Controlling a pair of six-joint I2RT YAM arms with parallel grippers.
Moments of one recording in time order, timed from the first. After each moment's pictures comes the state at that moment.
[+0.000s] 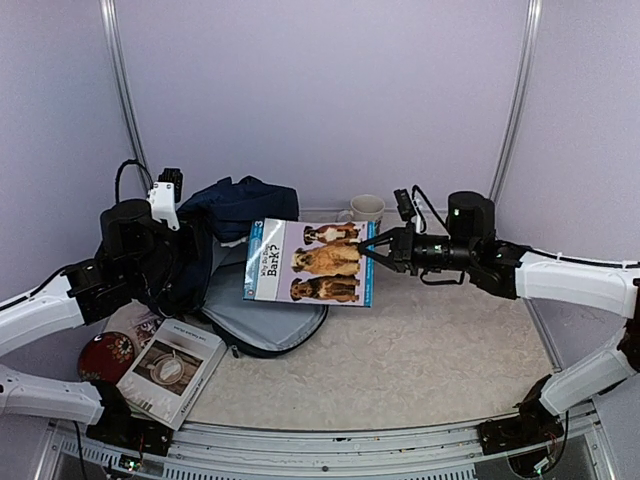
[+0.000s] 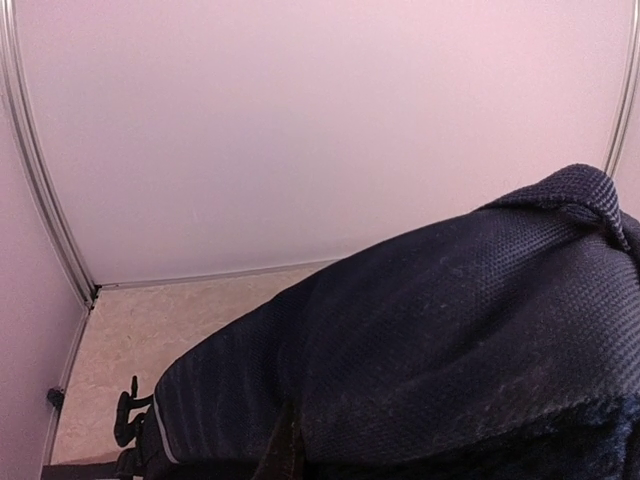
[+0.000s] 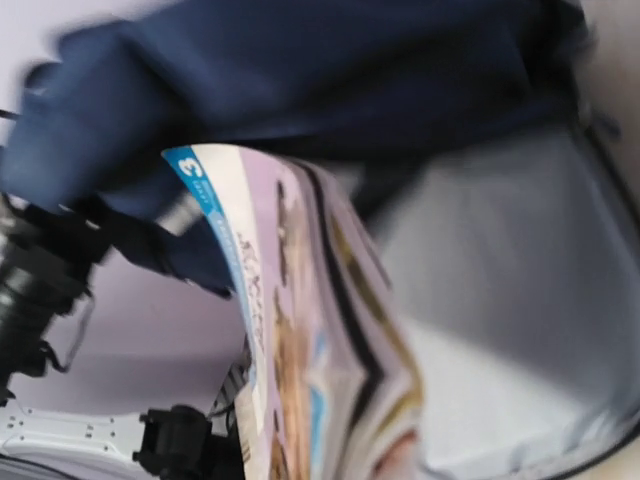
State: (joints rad) left arm -0.73 0.99 0.79 0.05 -0.52 -0.10; right arm 0.69 1.34 0.89 0.25 -0.53 0.84
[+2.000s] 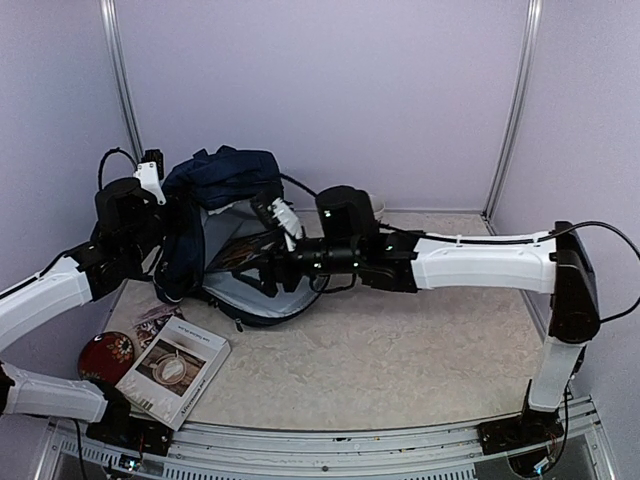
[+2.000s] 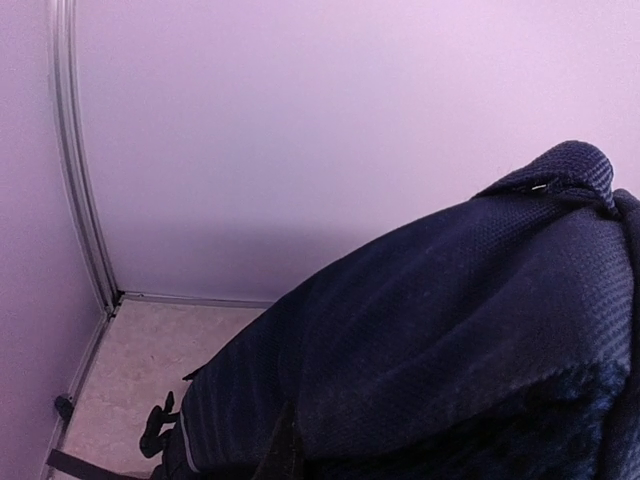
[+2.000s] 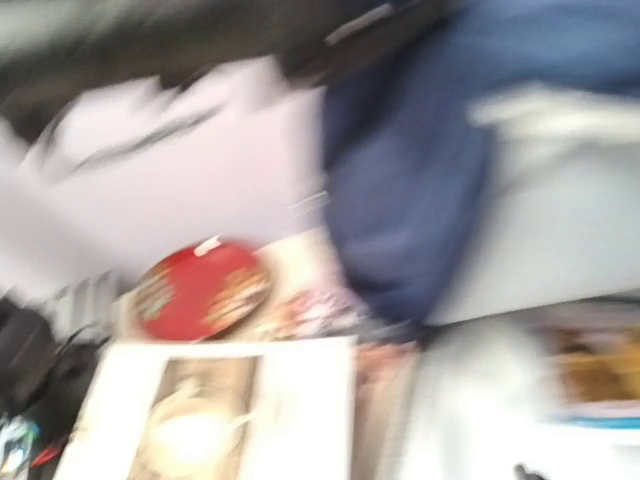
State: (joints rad) left arm -0.49 1.08 0.86 0.14 -0.39 -0.16; right arm 1.05 1.82 1.45 0.16 -0.29 0.13
